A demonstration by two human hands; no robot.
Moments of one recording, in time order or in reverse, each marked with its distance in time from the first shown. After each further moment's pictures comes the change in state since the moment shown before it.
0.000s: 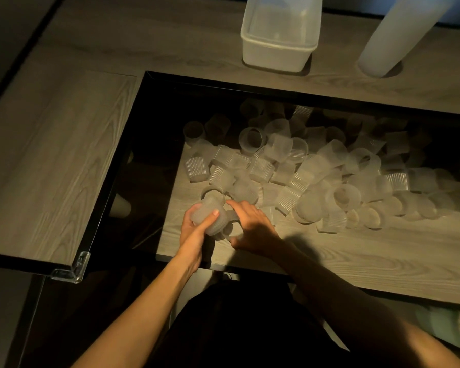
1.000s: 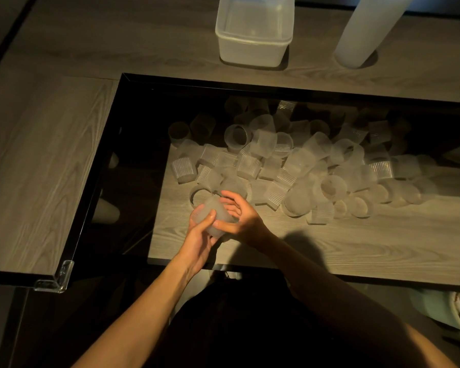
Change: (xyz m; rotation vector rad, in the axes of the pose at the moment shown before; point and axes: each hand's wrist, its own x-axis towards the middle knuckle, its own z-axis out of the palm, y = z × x) left_hand 0.007 -0.017 0.008 -0.086 -0.245 -0.201; right_hand 0.001 -0.019 -0.024 1.061 -0.004 0.421
